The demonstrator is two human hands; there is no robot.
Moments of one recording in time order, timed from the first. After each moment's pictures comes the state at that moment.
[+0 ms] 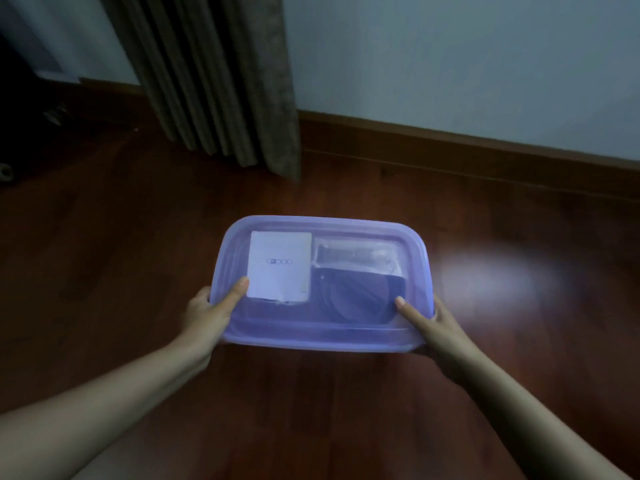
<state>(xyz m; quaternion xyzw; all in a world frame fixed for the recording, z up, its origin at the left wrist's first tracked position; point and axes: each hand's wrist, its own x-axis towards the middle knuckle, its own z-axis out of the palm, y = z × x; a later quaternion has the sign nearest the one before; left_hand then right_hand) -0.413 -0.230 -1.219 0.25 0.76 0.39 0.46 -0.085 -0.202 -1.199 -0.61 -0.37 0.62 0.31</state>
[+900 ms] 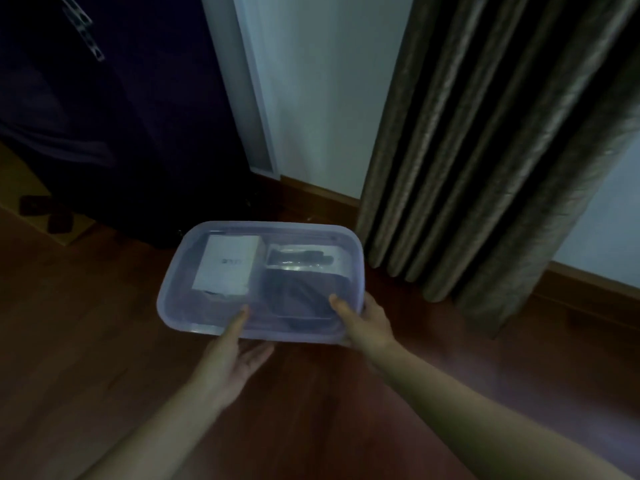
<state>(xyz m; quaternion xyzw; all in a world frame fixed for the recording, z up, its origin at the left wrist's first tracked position) -0.678 -0.165 -1.110 -0.12 0.58 0.61 0.53 -0.512 -0.048 -1.141 -0.55 -0.45 0.66 0.23</state>
